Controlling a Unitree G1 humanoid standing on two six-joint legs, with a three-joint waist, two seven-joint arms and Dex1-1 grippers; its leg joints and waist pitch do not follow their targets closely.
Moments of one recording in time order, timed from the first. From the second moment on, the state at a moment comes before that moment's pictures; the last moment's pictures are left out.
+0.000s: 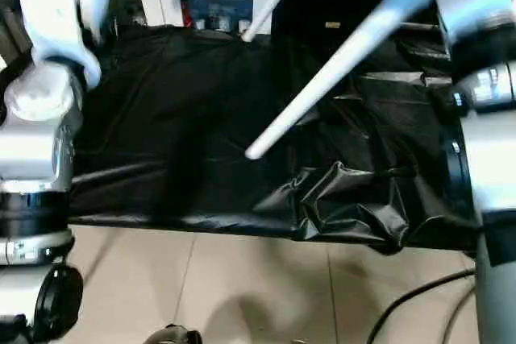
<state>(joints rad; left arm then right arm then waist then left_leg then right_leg) -0.73 0.23 0.20 0.09 0.15 0.46 -0.13 -1.57 -0.60 0.29 1.12 -0.43 -0.26 0.47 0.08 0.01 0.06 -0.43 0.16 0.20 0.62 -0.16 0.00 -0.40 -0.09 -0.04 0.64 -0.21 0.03</state>
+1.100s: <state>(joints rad) -0.67 0.27 0.19 0.15 0.12 0.50 -0.13 -1.54 -0.45 0.12 1.21 -0.20 -0.79 0.45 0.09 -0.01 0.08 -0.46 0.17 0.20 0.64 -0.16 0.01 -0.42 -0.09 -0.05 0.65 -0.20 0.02</state>
